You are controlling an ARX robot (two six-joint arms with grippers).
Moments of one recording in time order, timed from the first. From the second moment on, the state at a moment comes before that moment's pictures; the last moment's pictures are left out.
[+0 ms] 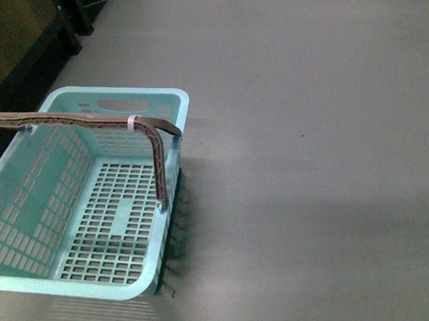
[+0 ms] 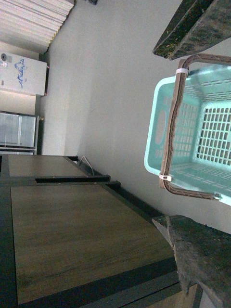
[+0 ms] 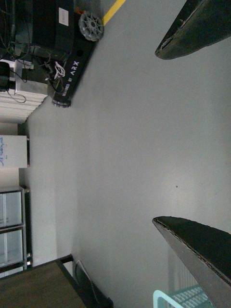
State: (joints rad) left arm 0.00 0.01 0.01 0.00 0.00 -0.01; right arm 0.00 0.00 0.02 0.00 0.00 0.00
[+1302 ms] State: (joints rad) left arm -0.01 1.86 0.53 0.71 0.18 -1.08; right arm 0.00 0.00 0.02 0.00 0.00 0.00
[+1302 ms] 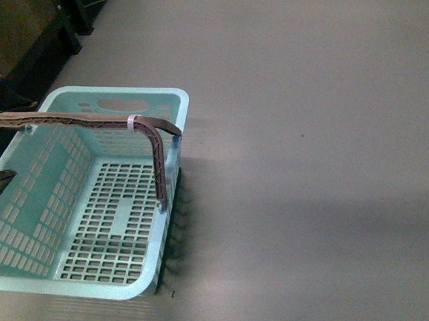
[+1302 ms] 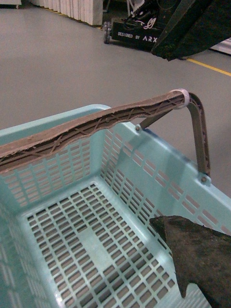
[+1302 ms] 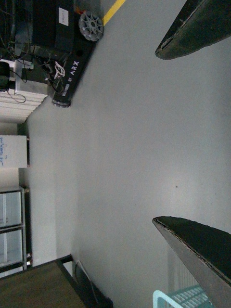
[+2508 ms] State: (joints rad) left arm -0.08 2.10 0.83 0.61 0.05 -1.33; right arm 0.00 0.00 0.02 0.00 0.00 0.00
